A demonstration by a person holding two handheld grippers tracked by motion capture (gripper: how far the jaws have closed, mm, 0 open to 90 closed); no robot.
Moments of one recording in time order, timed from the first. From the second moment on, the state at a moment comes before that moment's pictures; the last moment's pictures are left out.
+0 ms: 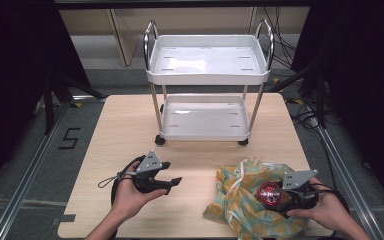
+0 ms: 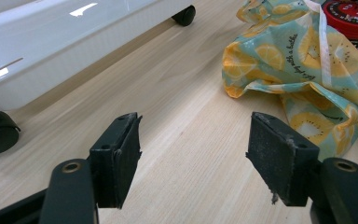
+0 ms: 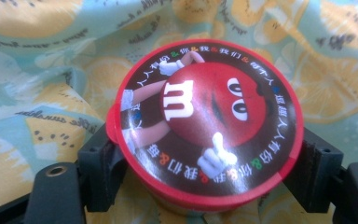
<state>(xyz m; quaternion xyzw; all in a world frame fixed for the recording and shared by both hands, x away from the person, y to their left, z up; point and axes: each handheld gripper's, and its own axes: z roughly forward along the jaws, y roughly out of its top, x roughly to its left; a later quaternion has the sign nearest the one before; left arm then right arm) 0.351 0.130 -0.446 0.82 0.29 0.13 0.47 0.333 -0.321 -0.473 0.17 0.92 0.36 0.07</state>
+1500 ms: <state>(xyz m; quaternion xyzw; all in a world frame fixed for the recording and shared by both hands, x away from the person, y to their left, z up) 0.330 0.022 -0.424 0.85 0.14 0.04 0.50 0.341 -0.312 -0.445 0.18 0.90 0.38 0.07</state>
